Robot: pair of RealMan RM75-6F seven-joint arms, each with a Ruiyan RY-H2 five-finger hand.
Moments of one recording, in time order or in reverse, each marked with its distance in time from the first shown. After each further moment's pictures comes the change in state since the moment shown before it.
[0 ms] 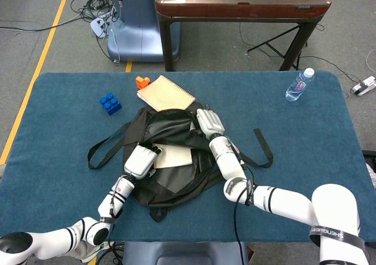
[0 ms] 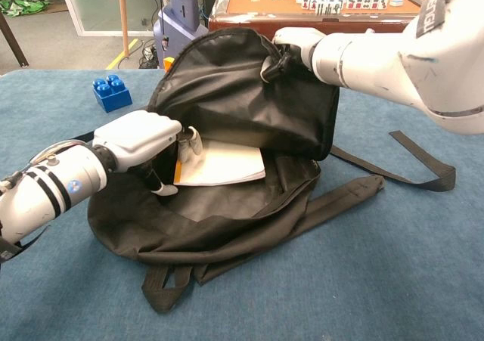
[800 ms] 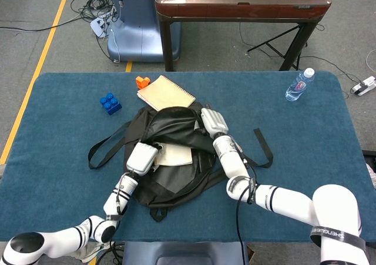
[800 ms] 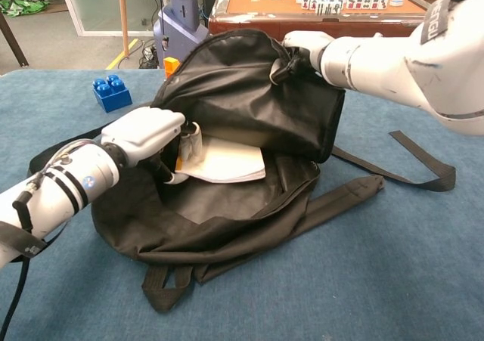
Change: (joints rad) left arm -0.018 -0.088 -0.023 0.116 -0.002 0.050 -0.110; right arm -0.008 0.000 -0.013 0.037 -0.001 -0.020 0.037
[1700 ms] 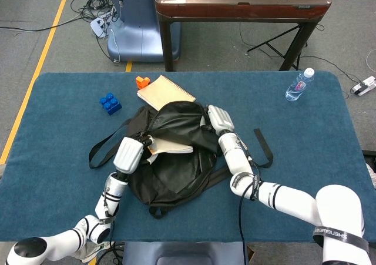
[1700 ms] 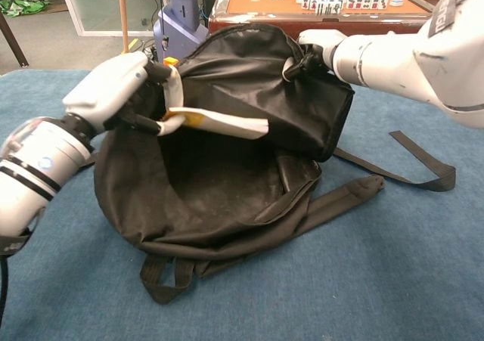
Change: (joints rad) left arm 0.050 -0.034 0.012 0.152 0.215 0.375 -0.463; right arm -0.014 0.014 0.006 0.030 0.025 -0.017 0.032
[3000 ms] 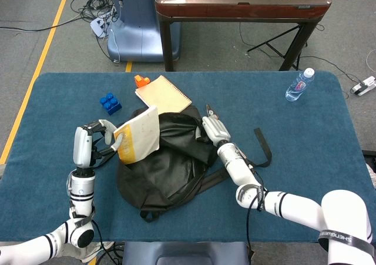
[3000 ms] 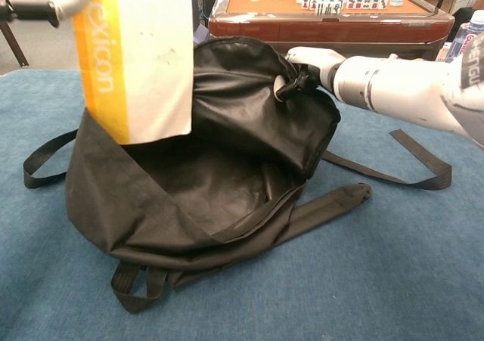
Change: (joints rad) left arm 0.130 0.248 -0.166 -0.434 -0.058 0.156 -0.226; right arm -0.080 0.004 -0.056 -0.064 -0.247 -0.043 0.135
